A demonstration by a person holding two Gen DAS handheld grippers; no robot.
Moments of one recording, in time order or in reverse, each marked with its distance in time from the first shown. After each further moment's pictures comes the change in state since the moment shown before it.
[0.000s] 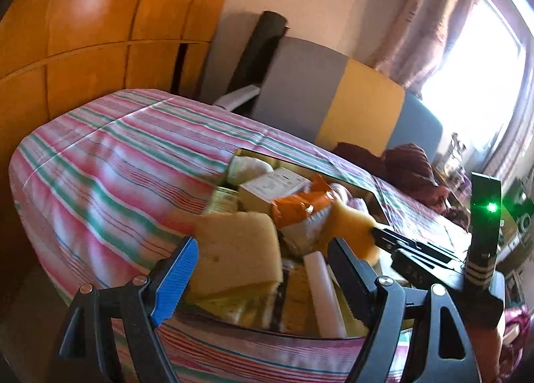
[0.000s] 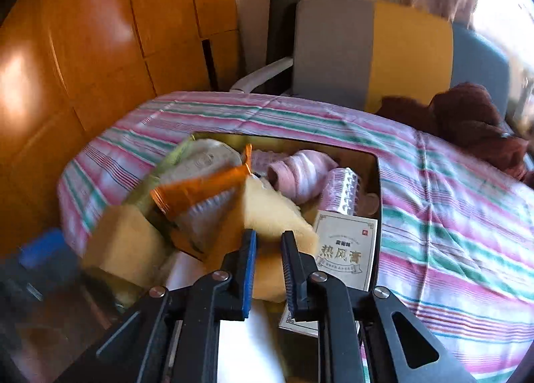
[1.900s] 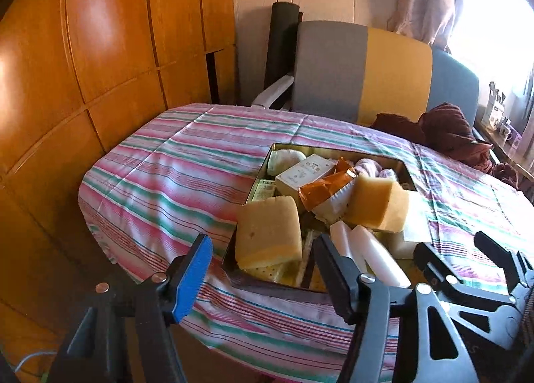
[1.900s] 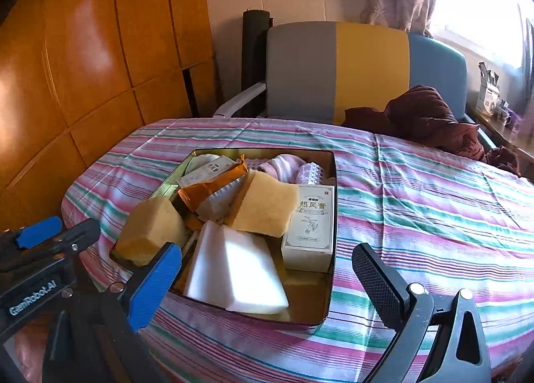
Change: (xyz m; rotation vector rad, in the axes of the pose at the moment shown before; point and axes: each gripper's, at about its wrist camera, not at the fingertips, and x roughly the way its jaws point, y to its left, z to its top) left arm -0.056 -0.059 0.003 0.188 0.062 0.303; right arm -0.095 0.012 -0.036 0.123 -0.085 -0.069
